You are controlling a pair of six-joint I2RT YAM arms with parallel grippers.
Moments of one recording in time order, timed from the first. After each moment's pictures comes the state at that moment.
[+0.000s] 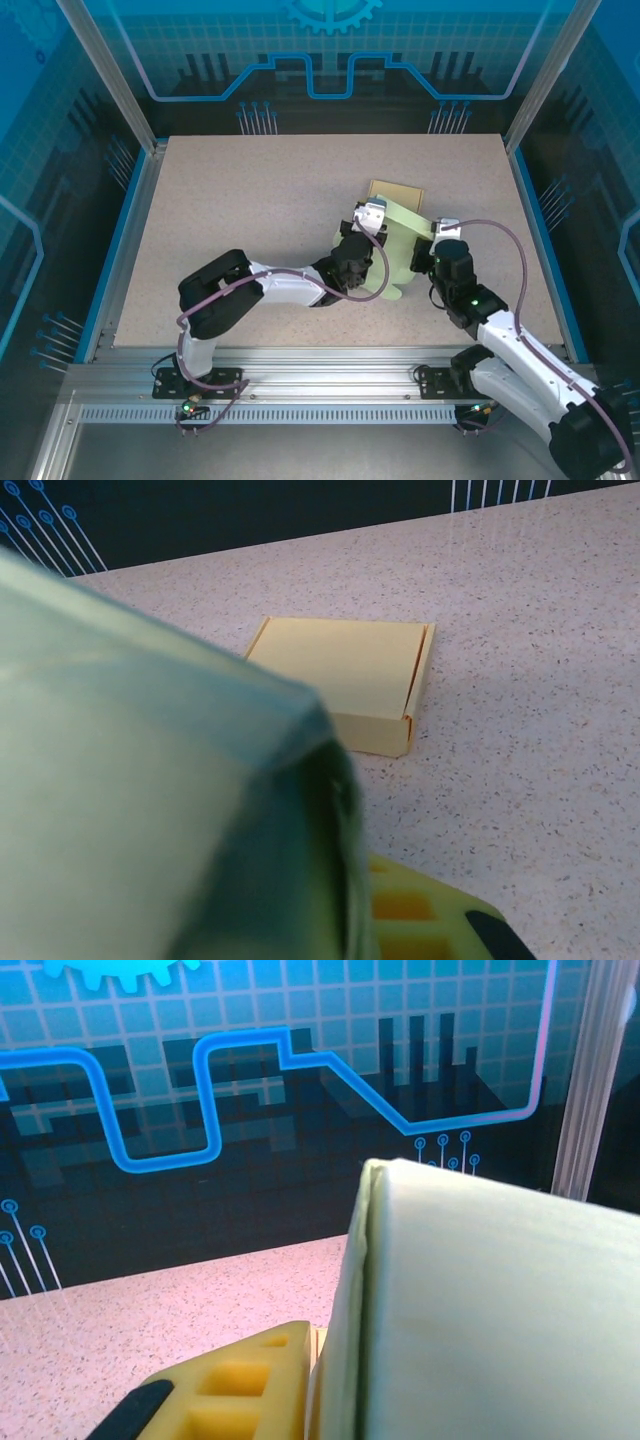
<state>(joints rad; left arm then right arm) -1.00 1.95 1.11 0.93 -0.84 0.11 0.45 0.80 0.45 -0.11 0.33 0.36</state>
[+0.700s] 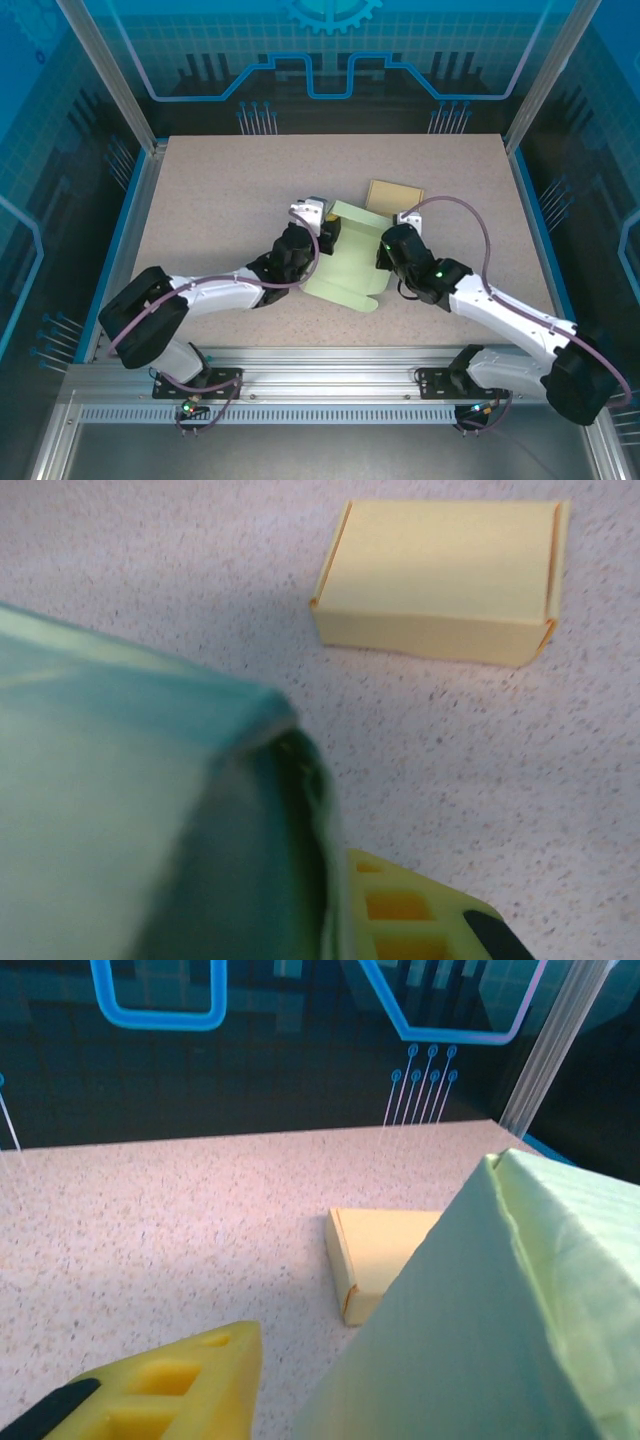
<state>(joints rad) -0.79 1.52 0.73 0.60 -0.43 -0.25 0.71 1.14 0.75 -0.37 0.42 0.64</state>
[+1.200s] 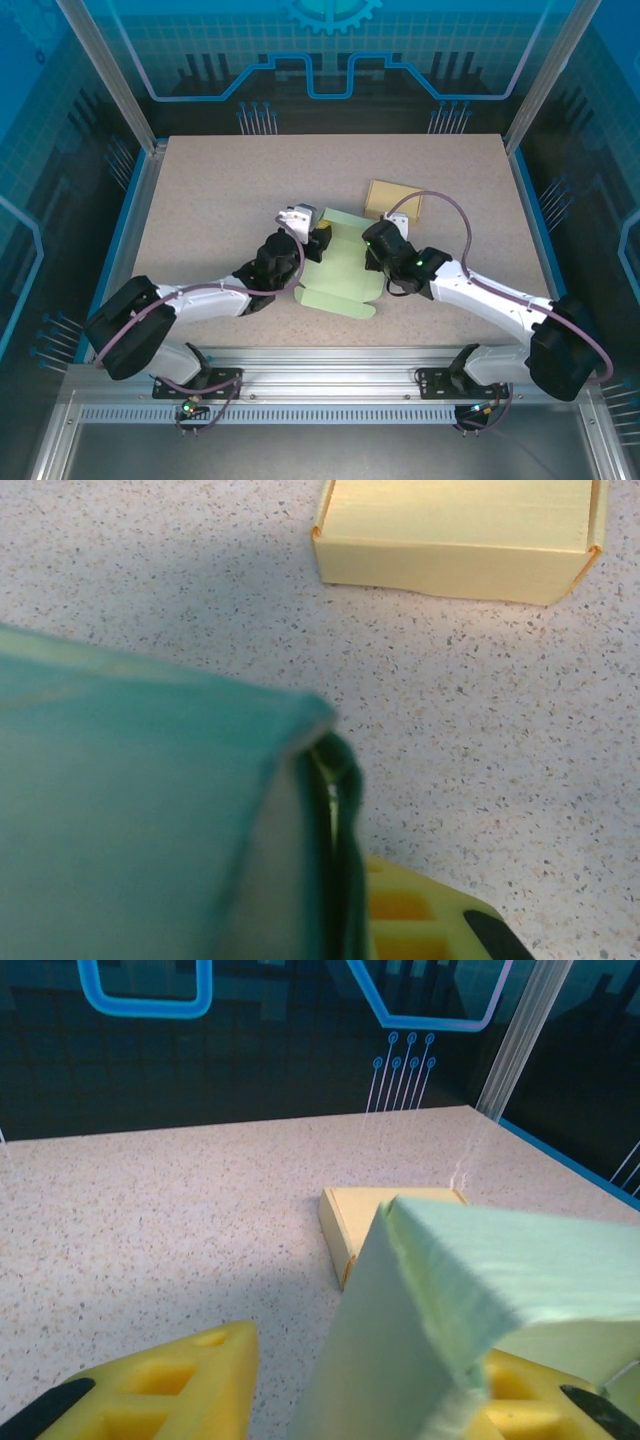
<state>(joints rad) -0.76 1.43 0.62 0.67 -0.33 -0.22 0.75 1.28 0.85 -0.48 0.43 0.72</state>
